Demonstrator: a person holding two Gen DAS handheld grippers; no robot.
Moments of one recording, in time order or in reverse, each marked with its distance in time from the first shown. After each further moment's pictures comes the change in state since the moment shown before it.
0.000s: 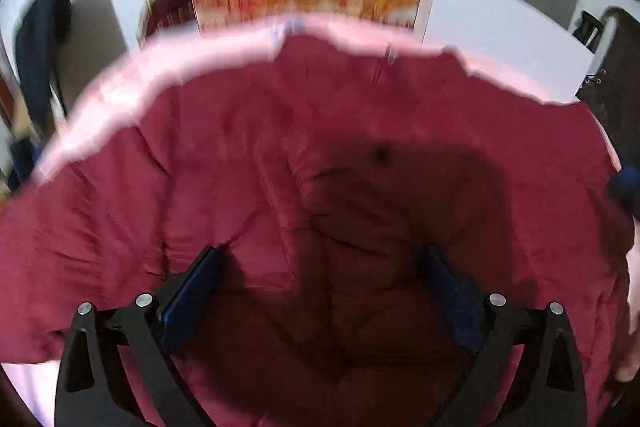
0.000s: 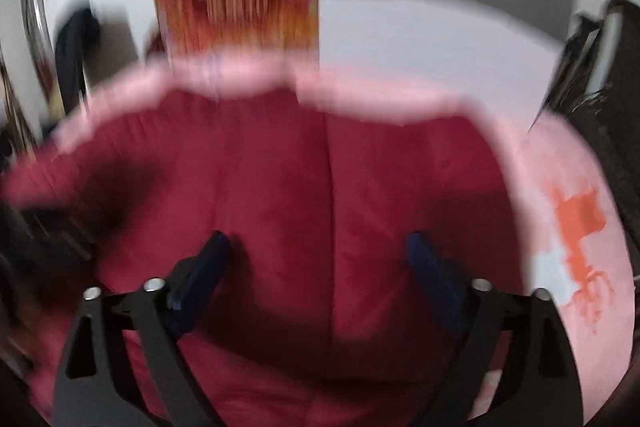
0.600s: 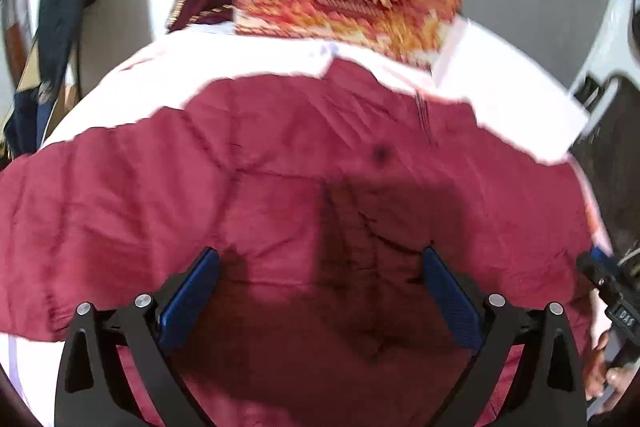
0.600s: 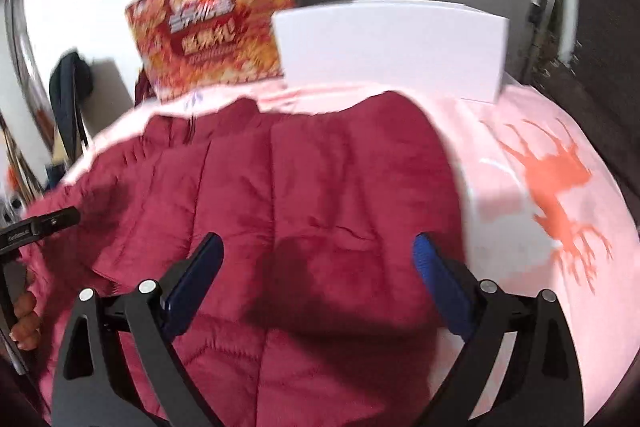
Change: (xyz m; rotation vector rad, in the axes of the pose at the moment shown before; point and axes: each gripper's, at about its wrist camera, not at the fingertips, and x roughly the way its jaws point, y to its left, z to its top) left arm -0.049 0.044 -0.012 -0.164 -0.114 -0.057; right arm -0.060 -0.050 -0.027 0.198 -0.155 0.046
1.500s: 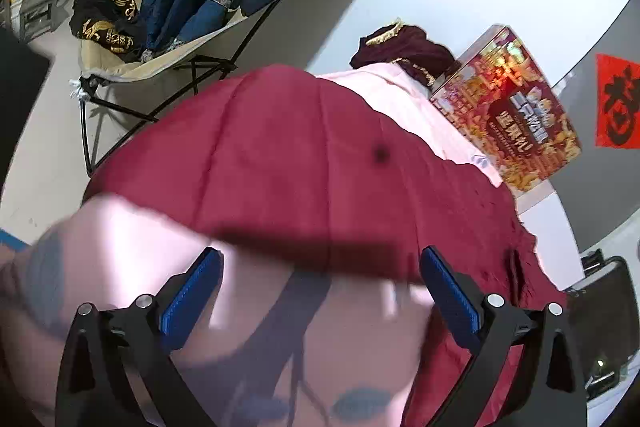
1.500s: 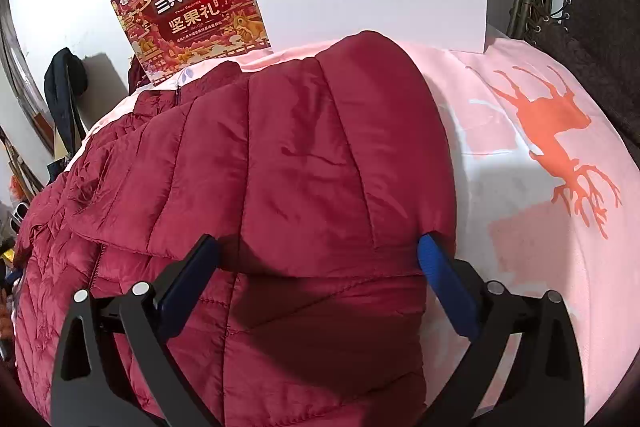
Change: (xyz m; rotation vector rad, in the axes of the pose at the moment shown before) left arm -0.113 0.256 -0.074 -0.530 -0.102 0.029; right arm 0.009 -0.016 -0.026 0.038 0.100 0.003
